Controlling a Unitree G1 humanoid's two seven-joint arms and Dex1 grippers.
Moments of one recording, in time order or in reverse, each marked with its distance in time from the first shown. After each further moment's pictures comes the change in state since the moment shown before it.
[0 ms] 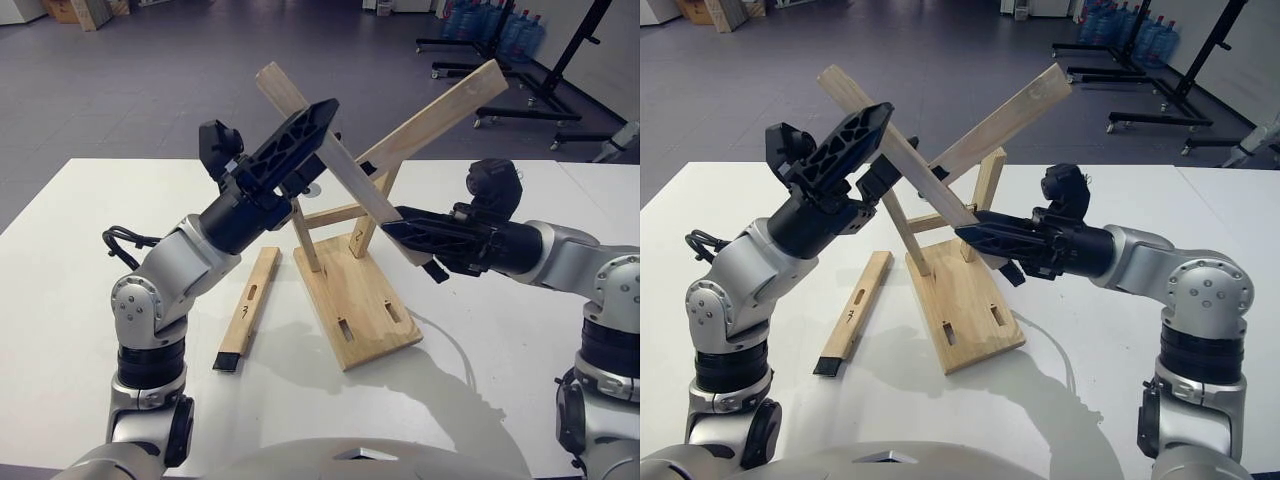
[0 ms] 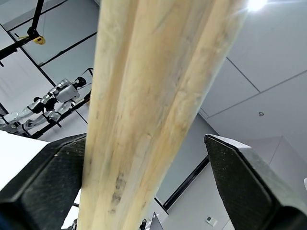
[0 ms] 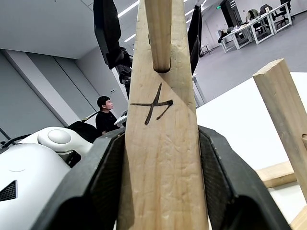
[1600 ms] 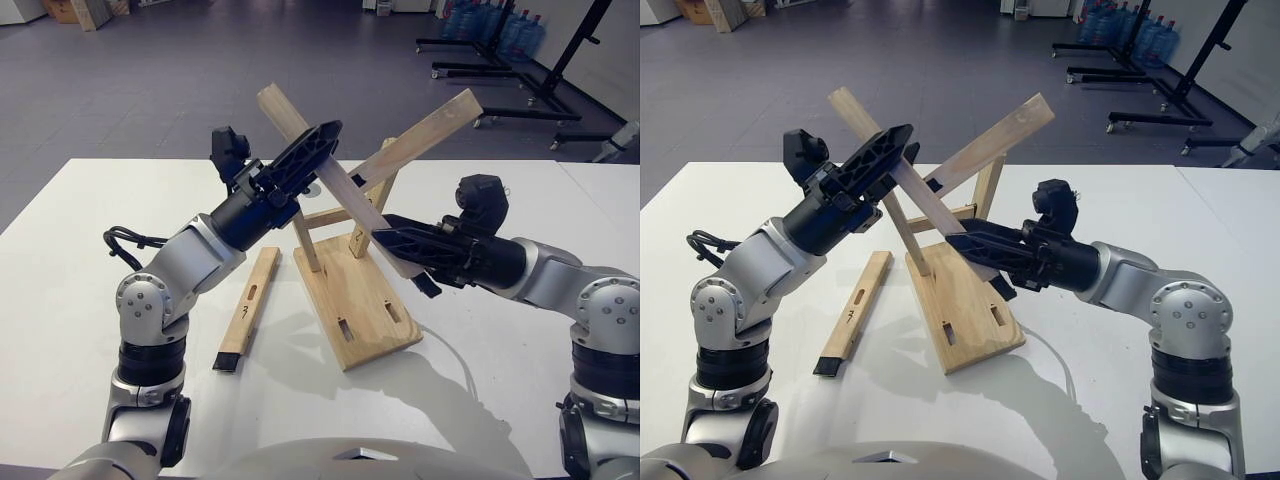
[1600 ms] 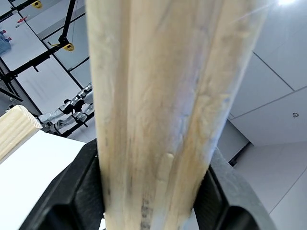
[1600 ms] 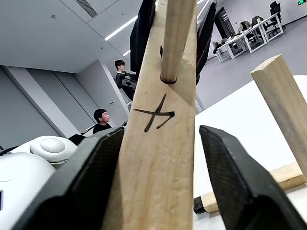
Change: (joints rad) left arm -0.004 0.026 -0.037 0.038 0.100 -0.020 0.012; right arm 0.103 0.005 0.076 -0.059 0.050 -0.151 -0.071
